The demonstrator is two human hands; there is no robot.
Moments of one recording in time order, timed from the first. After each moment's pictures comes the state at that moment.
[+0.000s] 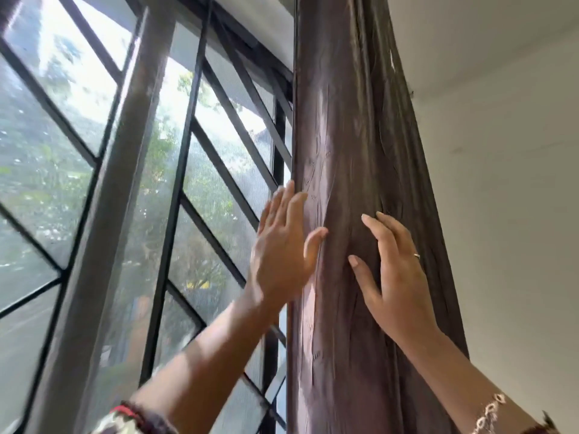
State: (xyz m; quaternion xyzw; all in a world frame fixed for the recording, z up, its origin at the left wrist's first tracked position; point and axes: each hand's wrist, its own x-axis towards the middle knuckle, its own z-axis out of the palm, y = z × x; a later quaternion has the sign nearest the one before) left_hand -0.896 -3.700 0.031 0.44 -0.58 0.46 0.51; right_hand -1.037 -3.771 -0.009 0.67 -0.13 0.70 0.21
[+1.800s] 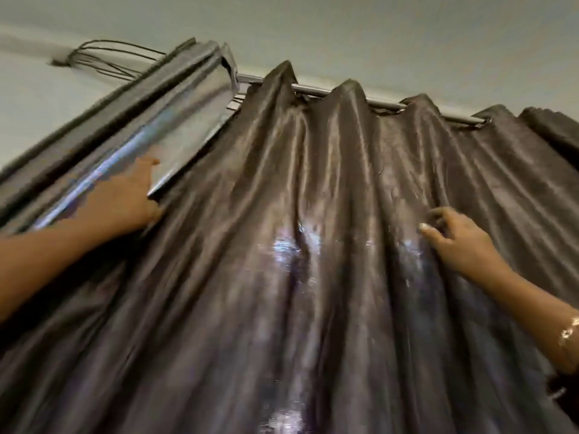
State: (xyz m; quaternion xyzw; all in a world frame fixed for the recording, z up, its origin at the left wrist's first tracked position) left_hand -0.757 -3.067 0.237 0.68 -0.11 0.66 0.30; right_hand -0.901 -3.490 0.229 0.68 -0.01 0.73 -0.06
